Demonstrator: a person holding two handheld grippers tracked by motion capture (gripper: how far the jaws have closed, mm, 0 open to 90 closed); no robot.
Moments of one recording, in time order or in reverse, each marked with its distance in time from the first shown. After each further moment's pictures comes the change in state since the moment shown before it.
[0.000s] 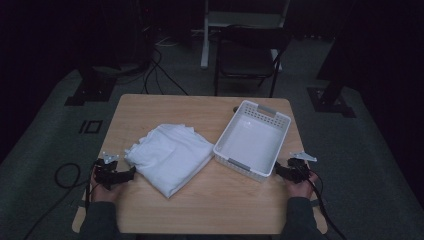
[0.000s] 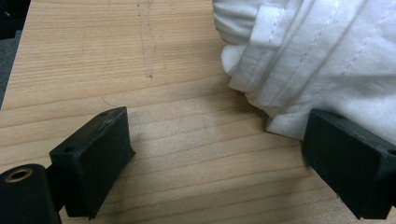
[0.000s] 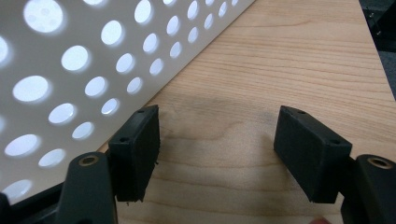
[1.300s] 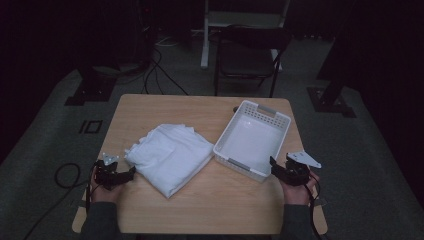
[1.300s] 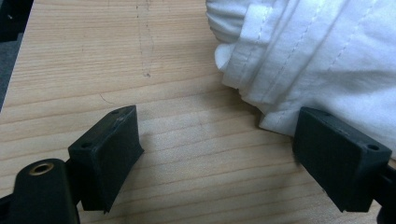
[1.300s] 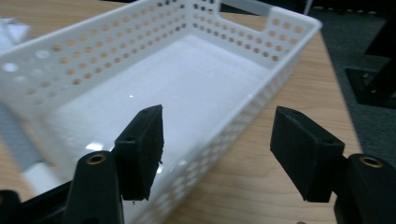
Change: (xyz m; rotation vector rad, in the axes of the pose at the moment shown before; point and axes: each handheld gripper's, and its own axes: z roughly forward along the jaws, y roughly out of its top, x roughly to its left) left arm -0.003 -0.003 -0.003 -0.016 0.002 -0.002; right arm 0.055 0.029 -0.083 -0.187 0.043 -0.047
